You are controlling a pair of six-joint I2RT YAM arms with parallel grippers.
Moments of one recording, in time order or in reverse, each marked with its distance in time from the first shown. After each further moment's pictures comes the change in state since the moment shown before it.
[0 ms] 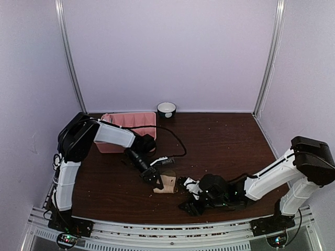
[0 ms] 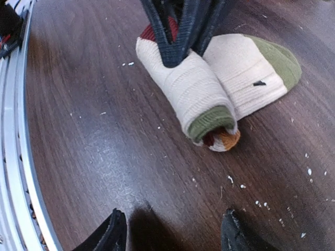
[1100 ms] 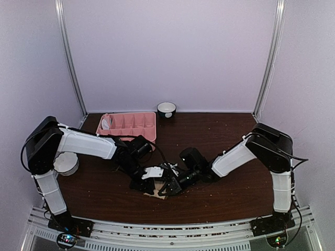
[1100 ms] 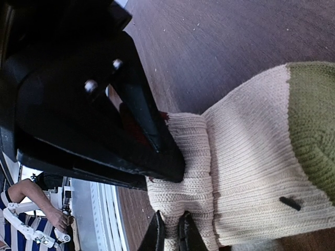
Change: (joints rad) left arm -0.142 -0.415 -0.376 0.294 -0.496 0.182; right arm -0.274 0.459 0.468 -0.064 -0.827 0.270
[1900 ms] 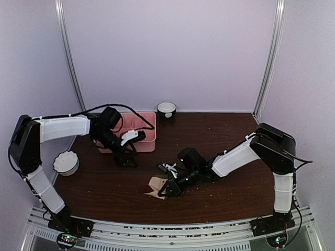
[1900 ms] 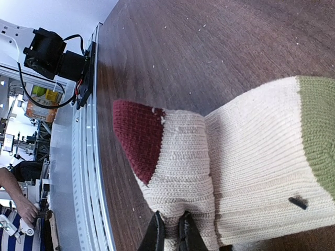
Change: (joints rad) left arm 0.353 -0.145 0.091 -0.121 0.100 -0.075; right arm 0.029 -0.028 0.013 -0.090 0.090 -0.123
